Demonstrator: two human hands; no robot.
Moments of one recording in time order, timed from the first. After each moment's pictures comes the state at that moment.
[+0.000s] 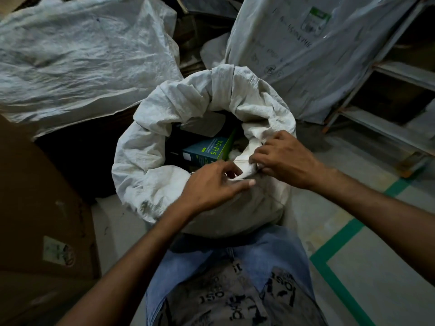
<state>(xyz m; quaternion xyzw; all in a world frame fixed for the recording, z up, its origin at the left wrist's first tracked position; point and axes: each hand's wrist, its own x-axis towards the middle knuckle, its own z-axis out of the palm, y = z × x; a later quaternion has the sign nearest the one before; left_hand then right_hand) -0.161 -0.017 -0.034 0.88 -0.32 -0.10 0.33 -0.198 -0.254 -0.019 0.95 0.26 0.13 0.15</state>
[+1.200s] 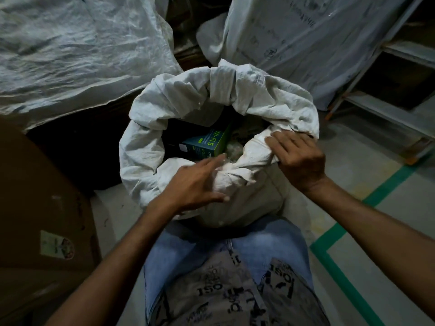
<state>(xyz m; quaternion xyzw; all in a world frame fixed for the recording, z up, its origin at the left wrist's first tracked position) -0.139 0.007 -0.064 0.90 -0.41 -0.08 0.15 -0.218 -0.274 -0.080 0.89 0.09 0.42 0.16</state>
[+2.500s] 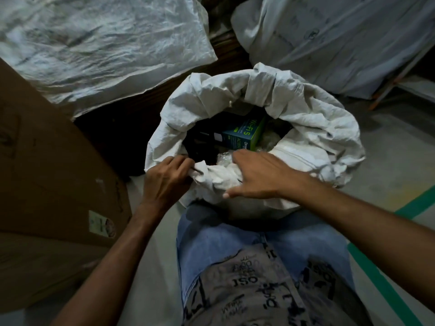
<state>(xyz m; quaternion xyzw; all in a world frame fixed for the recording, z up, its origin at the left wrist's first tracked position) -0.116 0.136 -0.107 0.89 -0.36 0.29 0.03 -0.182 -0.115 -0.047 0.98 0.12 -0.09 -0.09</state>
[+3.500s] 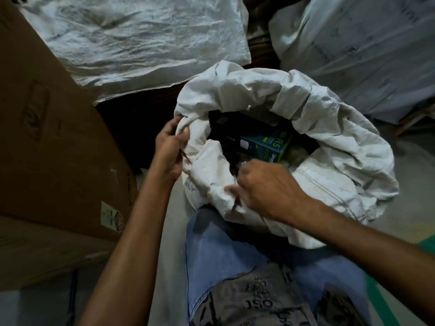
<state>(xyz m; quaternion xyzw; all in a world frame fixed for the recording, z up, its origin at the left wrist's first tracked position) -0.032 0.139 -0.084 0.58 0.09 -0.08 0.81 -0.165 -0.065 -0.052 0.98 0.21 0.07 -0.03</state>
